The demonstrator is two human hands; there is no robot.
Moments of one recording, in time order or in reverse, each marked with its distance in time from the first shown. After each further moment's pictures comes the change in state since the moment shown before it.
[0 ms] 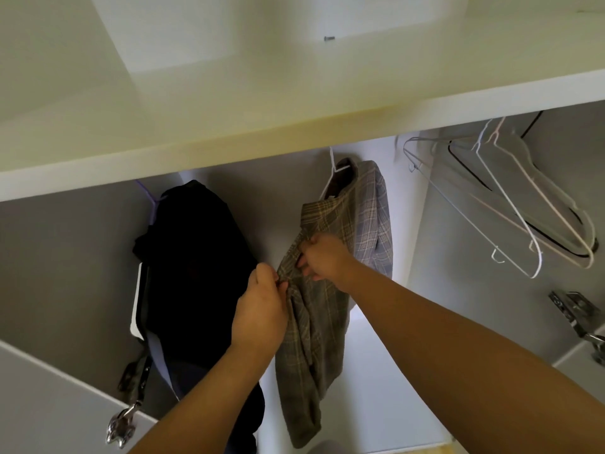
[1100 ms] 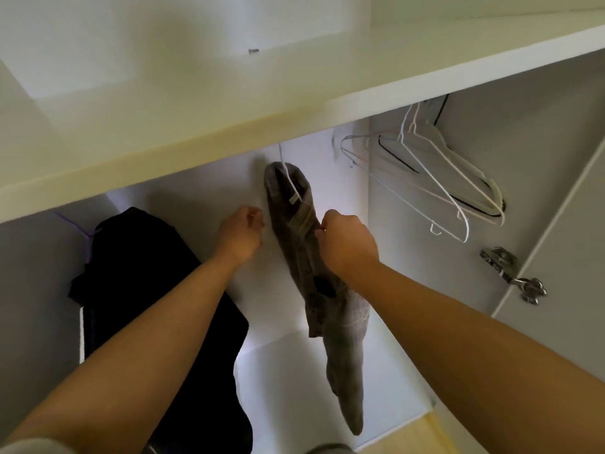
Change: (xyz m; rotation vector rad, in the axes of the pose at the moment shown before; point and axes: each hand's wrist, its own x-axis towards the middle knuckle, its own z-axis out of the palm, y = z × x) left_hand 0.159 0.020 0.037 -0.315 -0.252 0.015; right_hand -0.047 0.014 -0.061 -0.683 0.646 -0.110
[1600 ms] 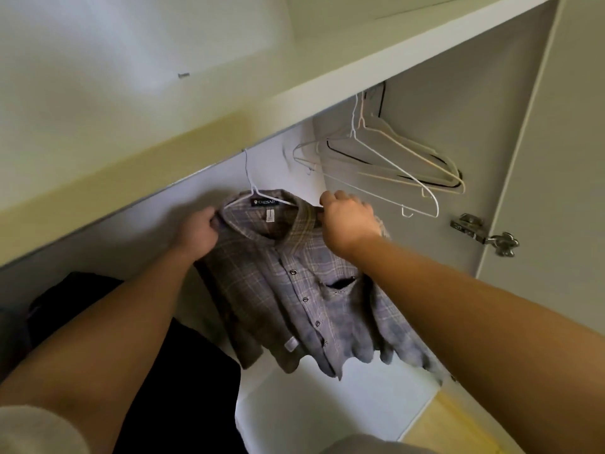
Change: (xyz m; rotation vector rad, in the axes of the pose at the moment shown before) left_hand 0.126 -0.026 -0.011 0.471 -0.146 0.337; right_hand 0.022 0.016 -0.012 -0.285 0.106 0.087
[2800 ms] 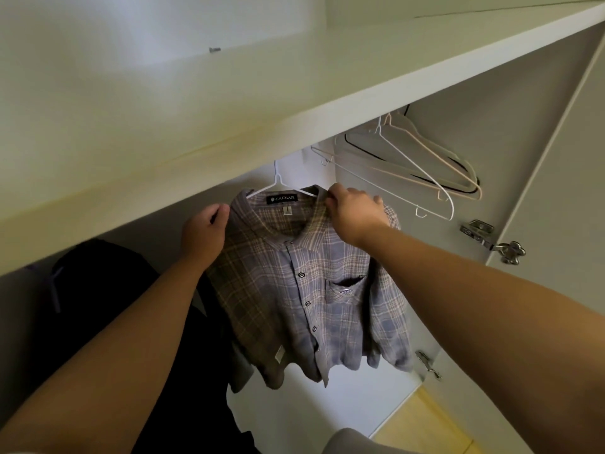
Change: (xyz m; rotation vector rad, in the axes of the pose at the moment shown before) left_hand -0.065 -0.015 0.000 -0.439 0.222 0.007; right_hand 0.013 -0.017 0.010 0.115 -0.073 0.033
